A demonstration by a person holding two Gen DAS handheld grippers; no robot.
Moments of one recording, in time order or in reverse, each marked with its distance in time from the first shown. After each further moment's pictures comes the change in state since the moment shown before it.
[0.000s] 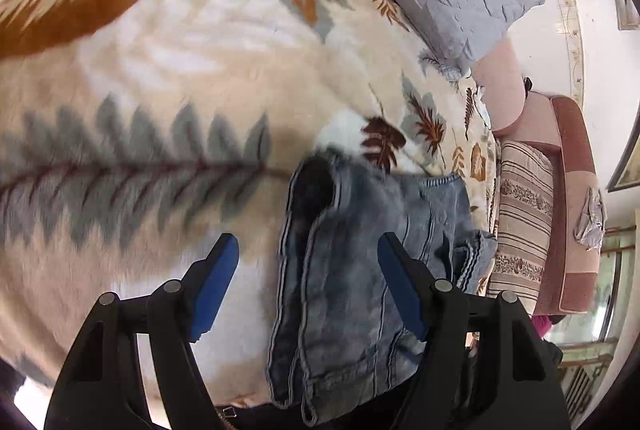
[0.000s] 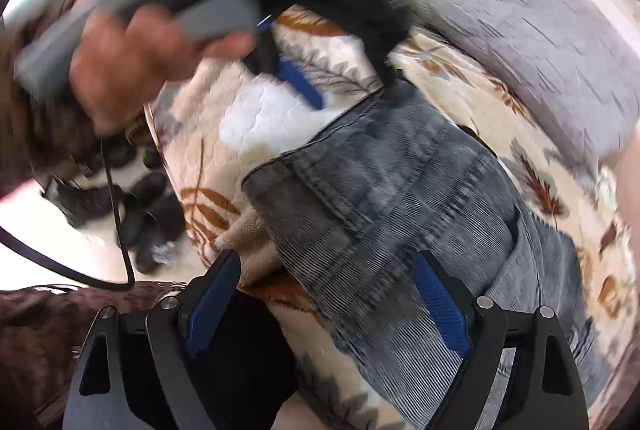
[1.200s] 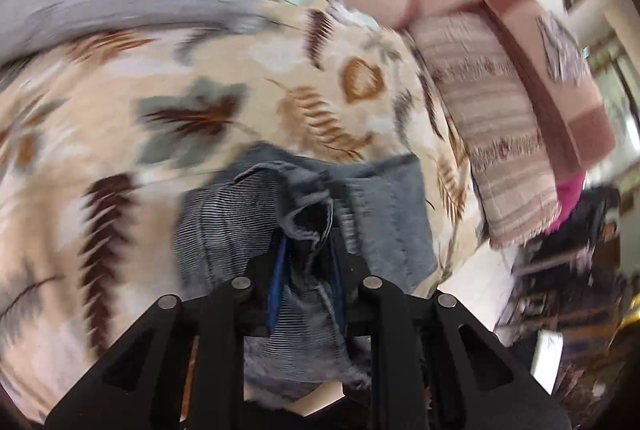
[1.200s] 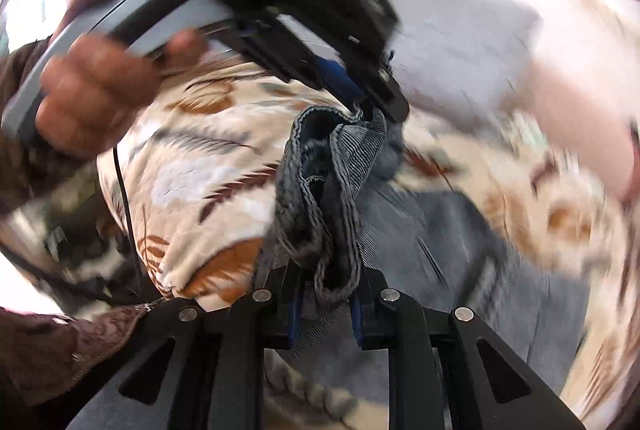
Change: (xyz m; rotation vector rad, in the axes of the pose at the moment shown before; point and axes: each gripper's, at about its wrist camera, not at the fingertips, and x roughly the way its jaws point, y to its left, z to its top) left arm 0.052 -0.266 -0.056 0.607 0.088 0.025; right arm -0.094 -0.137 -0.094 0.503 -0.218 -0.031
